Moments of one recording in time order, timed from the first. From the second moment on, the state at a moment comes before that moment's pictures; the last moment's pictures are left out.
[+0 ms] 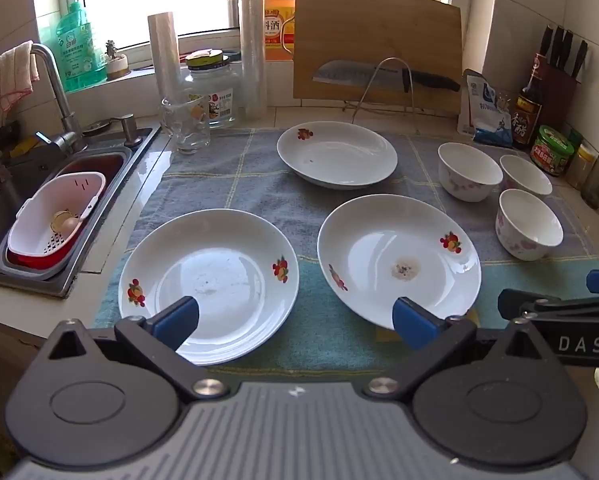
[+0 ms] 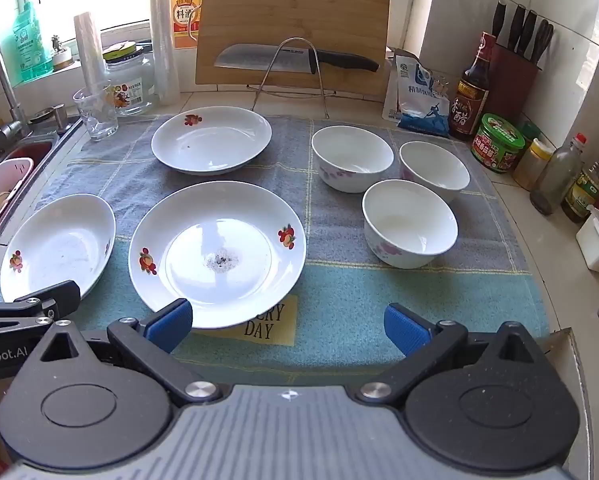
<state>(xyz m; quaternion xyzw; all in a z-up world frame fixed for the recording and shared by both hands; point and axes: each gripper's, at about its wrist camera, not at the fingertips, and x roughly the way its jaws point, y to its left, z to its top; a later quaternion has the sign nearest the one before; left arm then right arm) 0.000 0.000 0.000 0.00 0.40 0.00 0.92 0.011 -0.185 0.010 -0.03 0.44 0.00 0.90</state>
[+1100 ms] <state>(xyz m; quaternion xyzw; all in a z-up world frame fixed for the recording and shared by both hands) -0.002 -0.005 0.006 0.00 0.39 -0.01 0.92 0.009 -0.191 0.012 -0.03 0.43 0.00 0.90</state>
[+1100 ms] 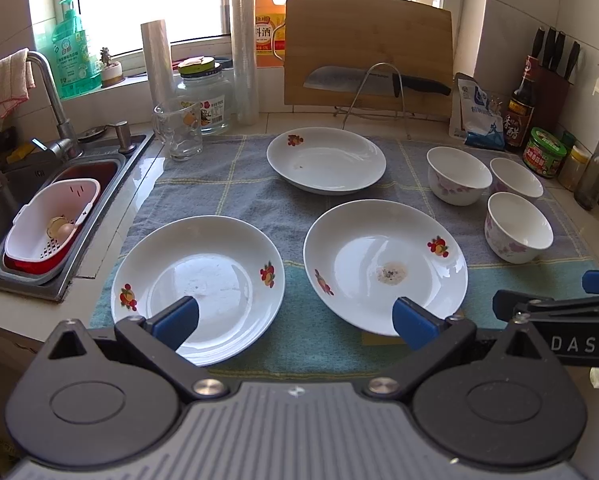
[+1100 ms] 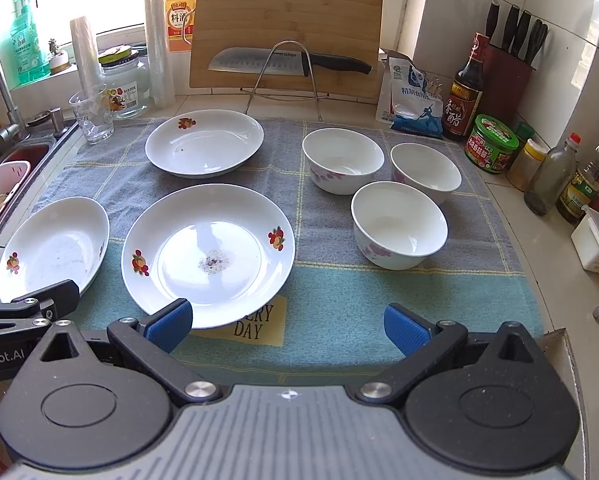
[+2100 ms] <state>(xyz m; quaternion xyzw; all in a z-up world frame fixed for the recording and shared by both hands) -0.007 -0.015 0.008 0.00 0.39 0.00 0.92 0.009 -0.200 0.014 -0.03 0.43 0.01 0.90</state>
